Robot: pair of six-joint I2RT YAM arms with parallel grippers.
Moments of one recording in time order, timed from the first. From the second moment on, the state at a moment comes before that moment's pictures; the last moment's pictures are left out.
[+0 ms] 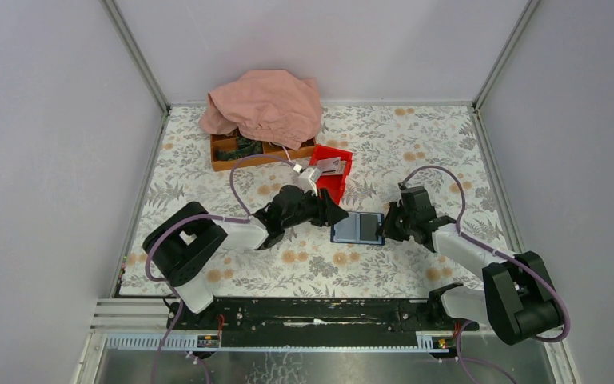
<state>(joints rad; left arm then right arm) -0.78 1.69 0.66 0.73 0.23 -0.74 0.33 1.23 0.46 -0.16 -0.18 0.58</state>
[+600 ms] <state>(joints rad) -0.78 1.83 0.66 0.88 0.30 -0.83 0.30 1.27 0.46 -0.13 -0.18 0.57</state>
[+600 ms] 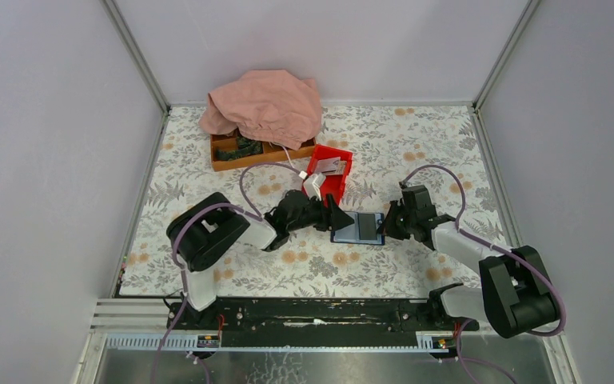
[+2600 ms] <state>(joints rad) -0.80 2.13 0.76 1.19 0.36 -1.08 0.29 1.31 0.42 0.03 -0.27 0.58</state>
